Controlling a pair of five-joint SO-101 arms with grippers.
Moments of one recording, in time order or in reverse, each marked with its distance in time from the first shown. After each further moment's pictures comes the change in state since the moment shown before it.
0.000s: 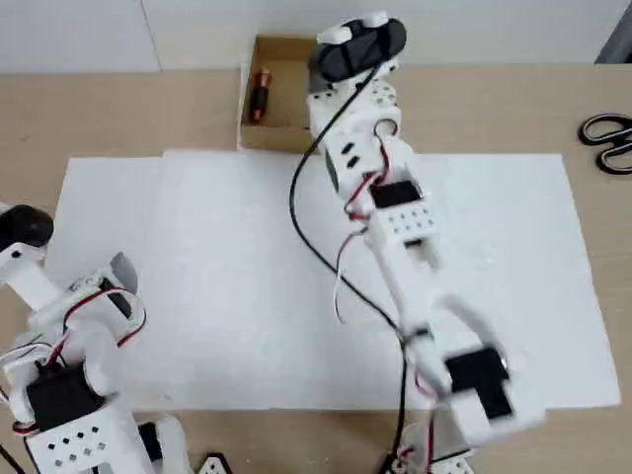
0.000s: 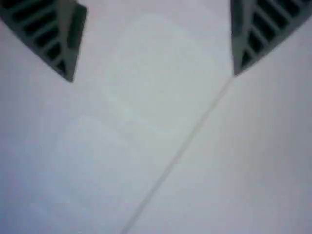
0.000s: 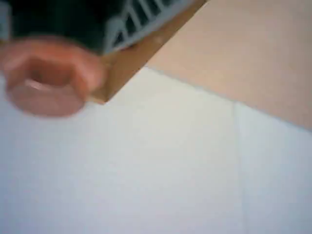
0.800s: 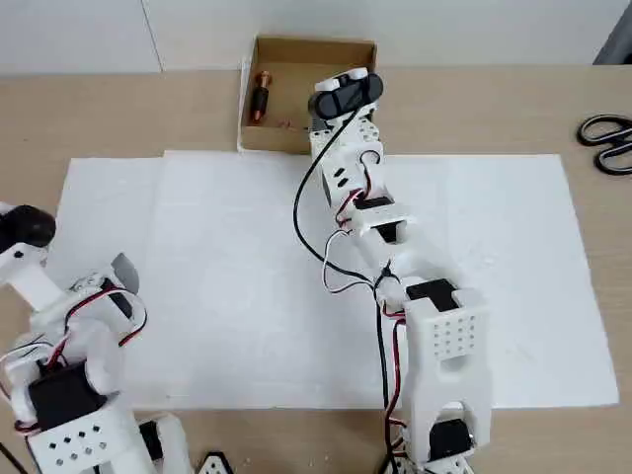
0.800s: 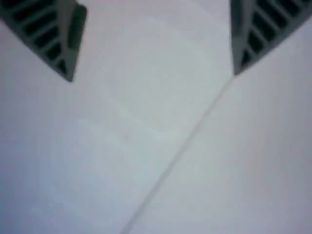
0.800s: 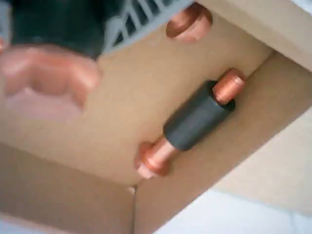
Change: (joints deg) left arm 0.0 0.0 0.0 0.0 -0.2; right arm 1.6 31.1 -9.1 -15.4 0.2
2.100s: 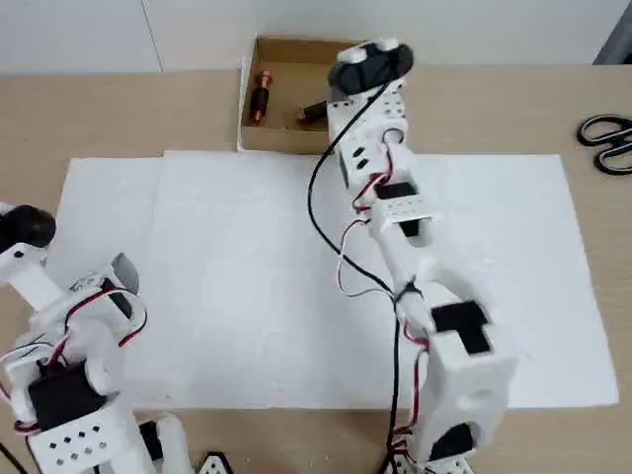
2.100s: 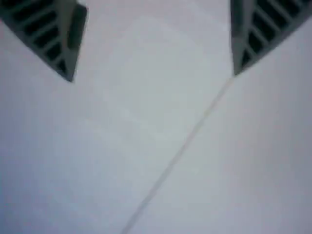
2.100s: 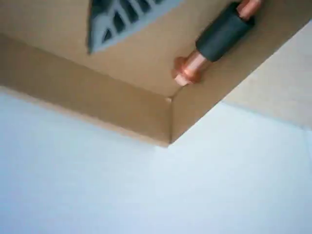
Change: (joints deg) left arm 0.0 0.0 0.0 0.0 -0.3; right arm 3.0 -20.0 7.9 6.3 0.0
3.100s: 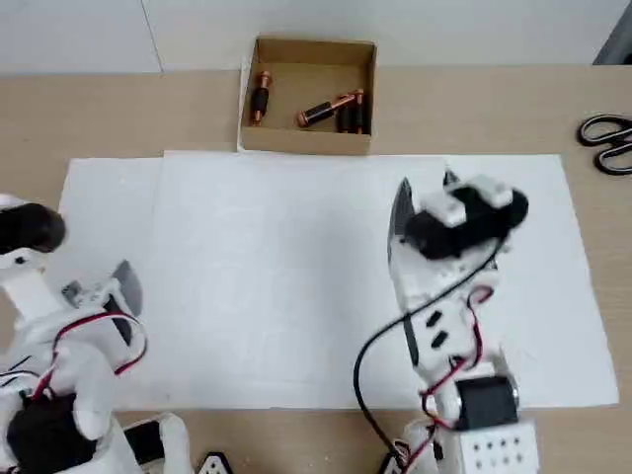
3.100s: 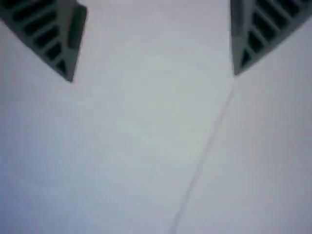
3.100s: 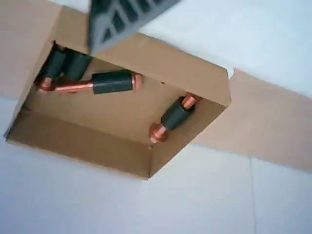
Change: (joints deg) left arm 5.0 -1.7 -18.2 17.4 -9.0; right arm 2.3 -99.1 55.5 43.9 0.0
